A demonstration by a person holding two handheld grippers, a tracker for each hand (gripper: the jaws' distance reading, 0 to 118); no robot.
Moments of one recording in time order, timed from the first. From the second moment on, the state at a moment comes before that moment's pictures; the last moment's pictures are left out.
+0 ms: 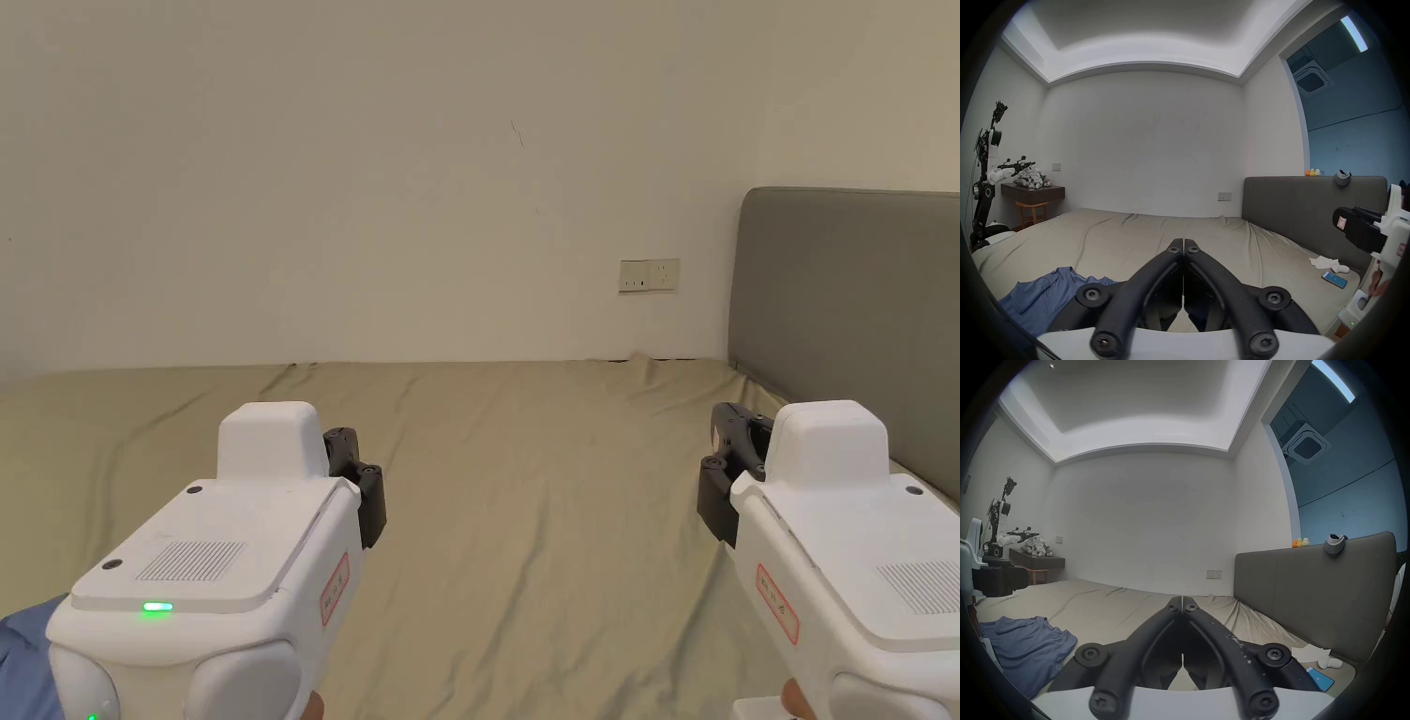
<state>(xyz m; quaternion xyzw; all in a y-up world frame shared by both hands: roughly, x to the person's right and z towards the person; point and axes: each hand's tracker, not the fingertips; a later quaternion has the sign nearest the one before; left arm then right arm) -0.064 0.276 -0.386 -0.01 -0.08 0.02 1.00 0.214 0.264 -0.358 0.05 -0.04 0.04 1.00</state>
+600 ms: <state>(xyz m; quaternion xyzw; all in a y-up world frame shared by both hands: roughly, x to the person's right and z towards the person) -0.065 0.279 -0.382 -0.01 -0.08 0.00 1.00 0.220 0.262 -0.357 0.04 -0.04 0.03 1.00</state>
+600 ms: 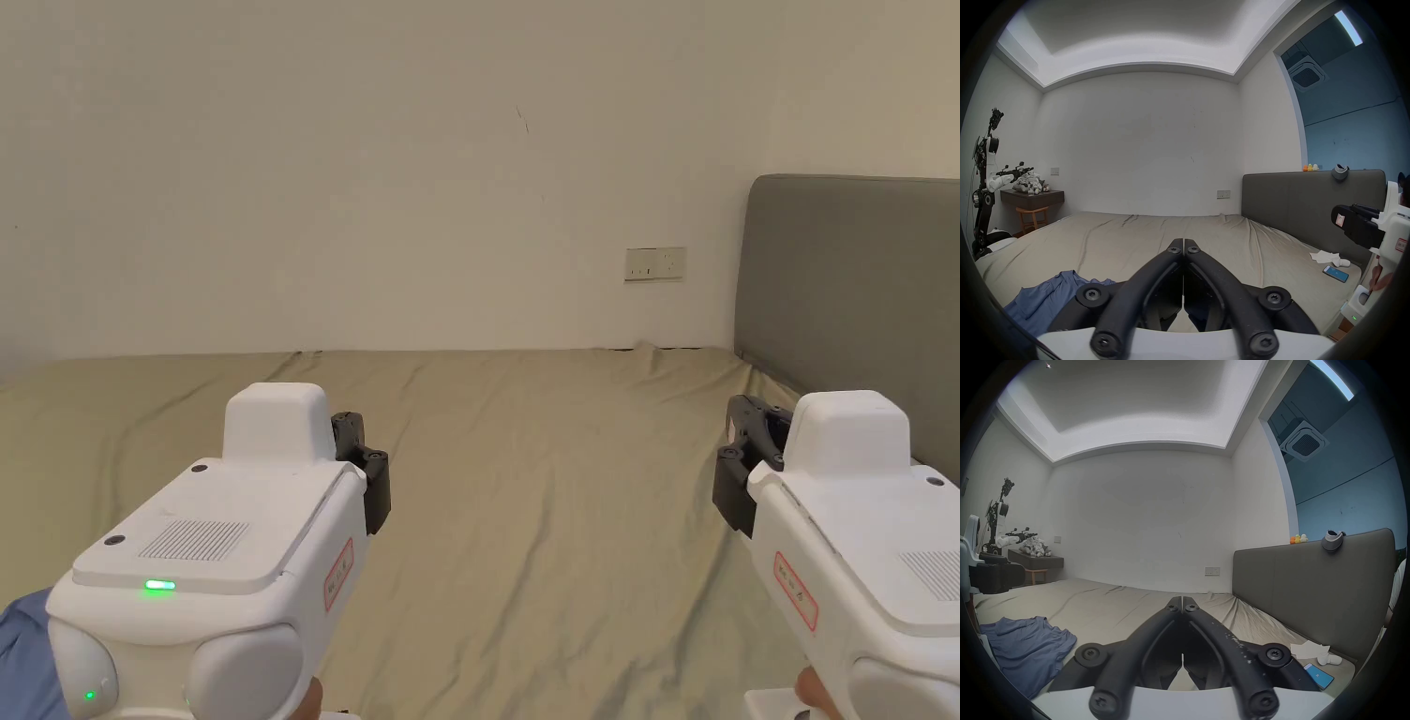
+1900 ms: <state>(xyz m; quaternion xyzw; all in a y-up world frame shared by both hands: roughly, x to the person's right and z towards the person) -0.197 0.109 -0.515 -0.47 0.02 -0.08 0.88 0.060 0.186 -0.436 -0.02 0.22 0.07 0.97</state>
